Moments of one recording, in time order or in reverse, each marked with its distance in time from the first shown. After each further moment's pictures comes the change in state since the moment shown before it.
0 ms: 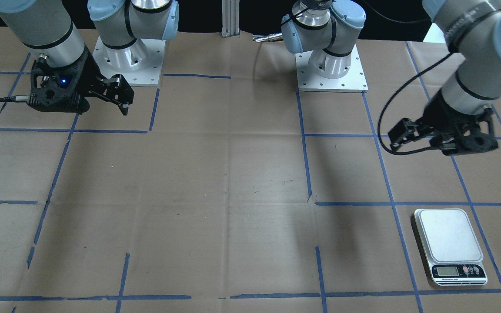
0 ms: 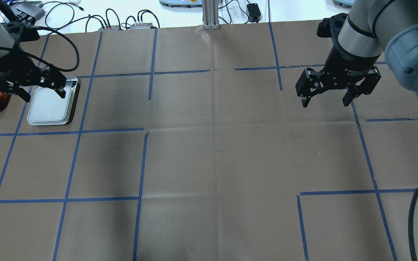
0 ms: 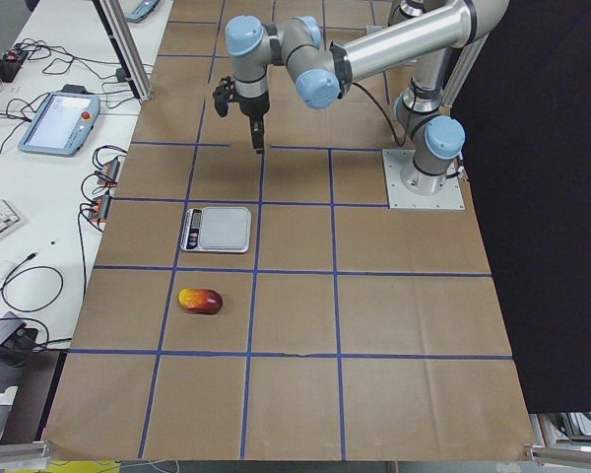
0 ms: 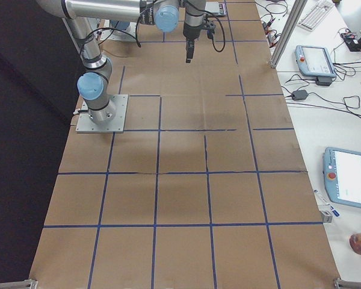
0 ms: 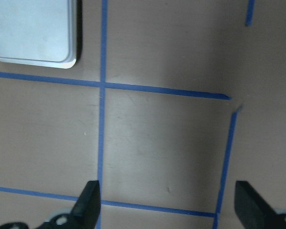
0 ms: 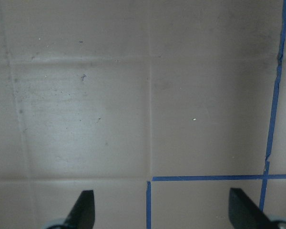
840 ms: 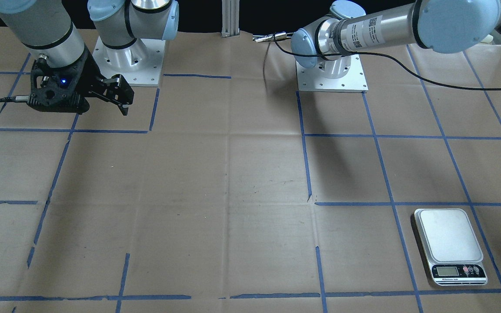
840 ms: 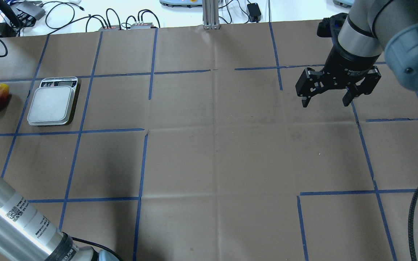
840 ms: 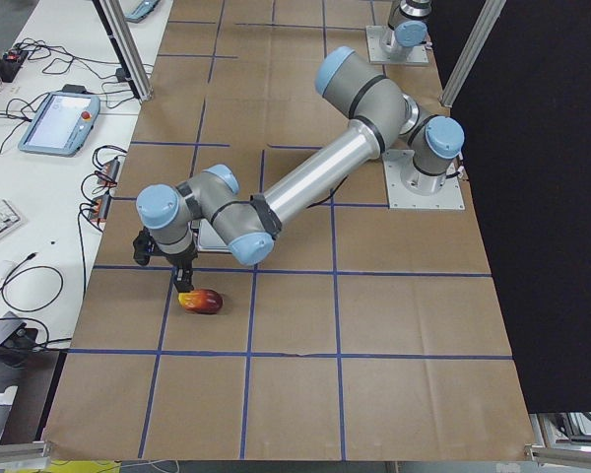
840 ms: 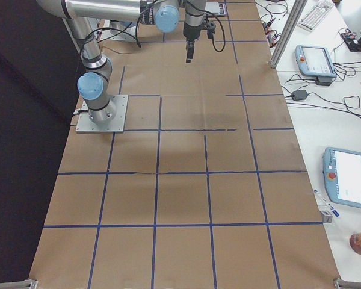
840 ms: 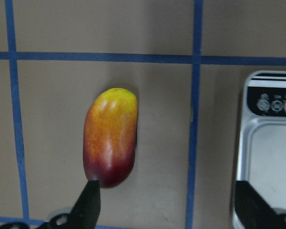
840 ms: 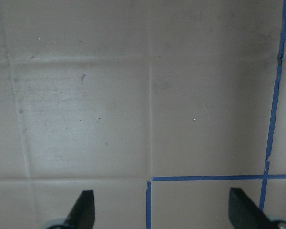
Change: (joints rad) left arm 0.274 -0.668 0.649 0.051 -0.008 0.261; right arm 0.000 0.000 0.000 0.000 0.000 0.000
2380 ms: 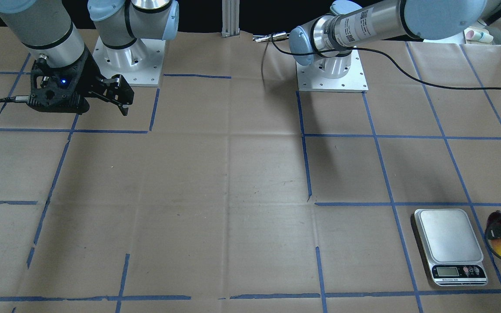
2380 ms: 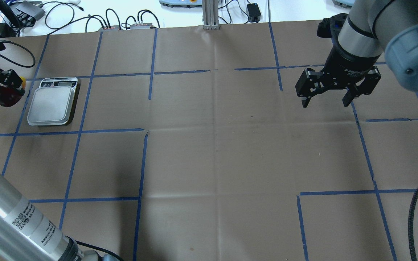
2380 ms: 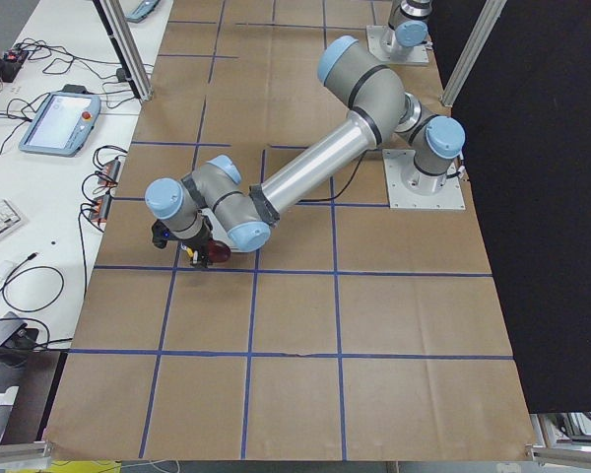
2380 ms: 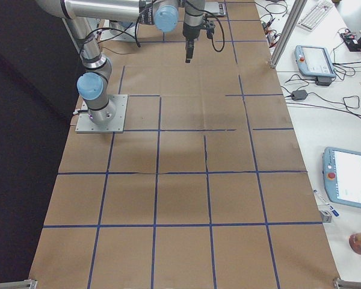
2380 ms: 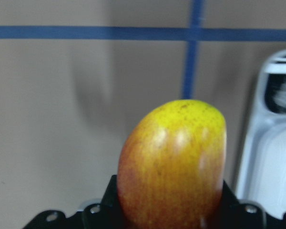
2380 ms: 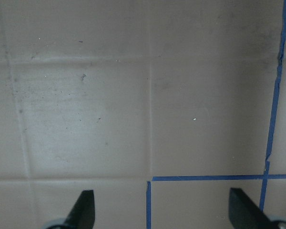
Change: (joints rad) left arm -0.103 0.157 -0.259 -0.052 -0.008 -0.003; right arm 0.000 0.000 0.000 0.000 0.000 0.000
